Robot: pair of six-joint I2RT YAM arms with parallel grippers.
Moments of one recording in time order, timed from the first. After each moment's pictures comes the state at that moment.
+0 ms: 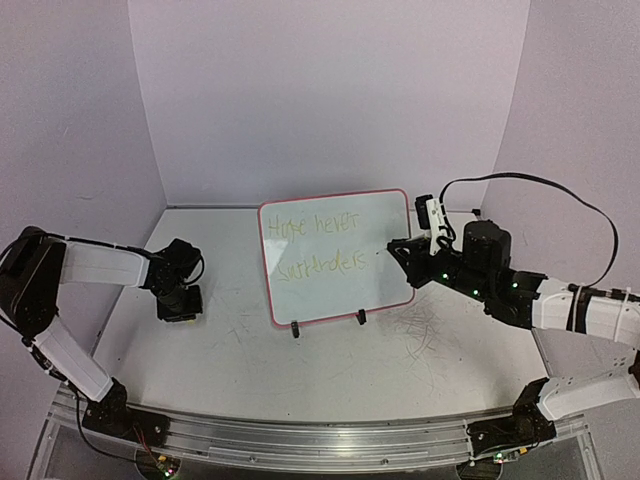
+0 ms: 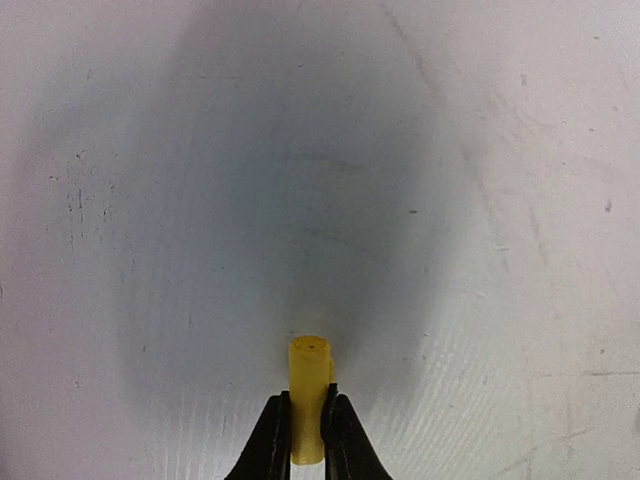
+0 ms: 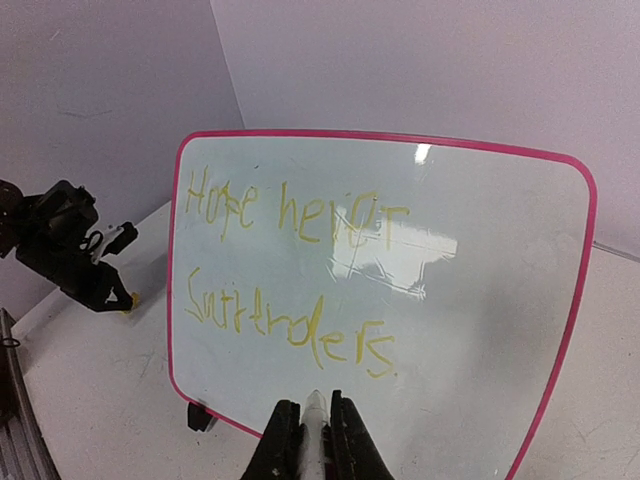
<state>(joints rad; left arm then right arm) -0.42 1.56 0.78 -0.47 -0.17 -0.64 0.74 1.17 0.70 0.25 0.01 0.18</state>
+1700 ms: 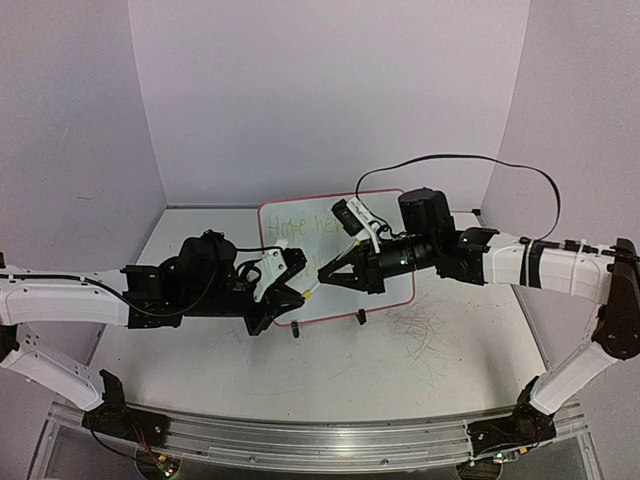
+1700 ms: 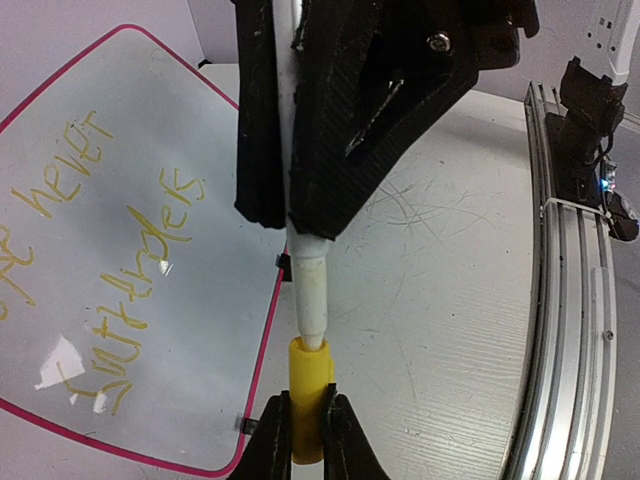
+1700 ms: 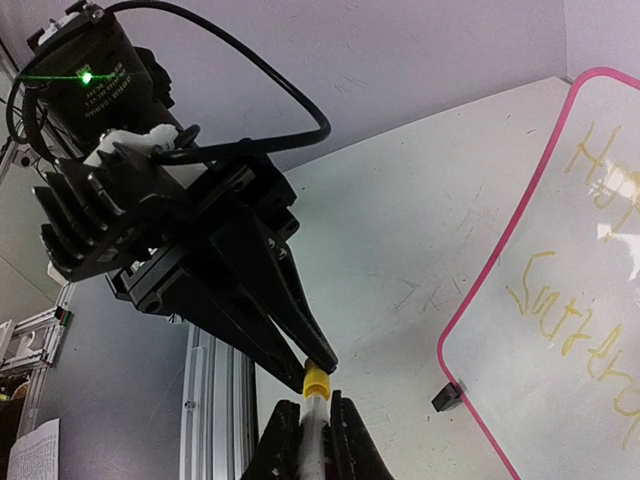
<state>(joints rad) -1.09 1.27 0.84 -0.02 0.05 0.16 0.81 1.53 1.13 -0.03 -0.73 0.07</state>
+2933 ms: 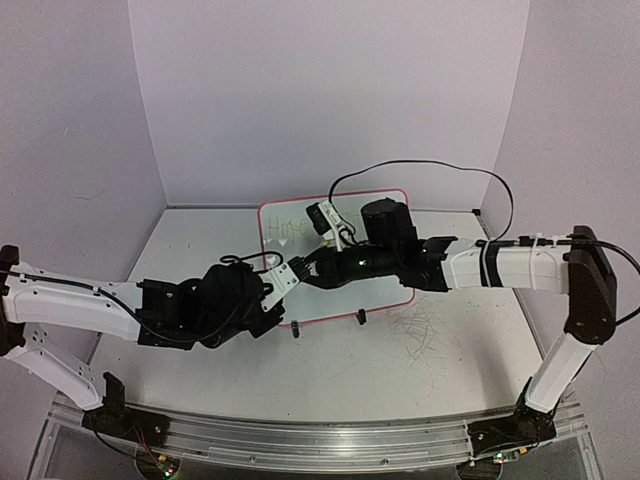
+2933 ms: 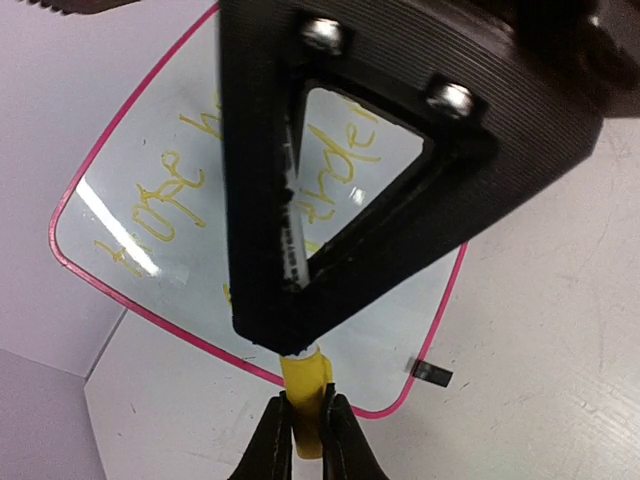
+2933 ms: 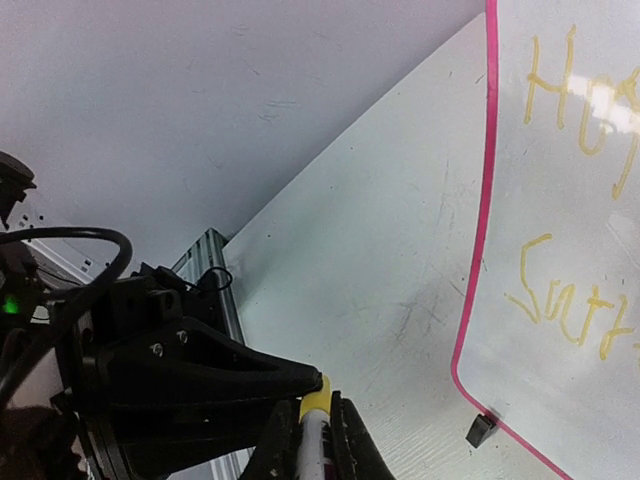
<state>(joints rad) -1.25 1.35 0.88 -0.09 -0.66 0.25 0.90 1.74 1.22 0.13 -0.51 0.47</state>
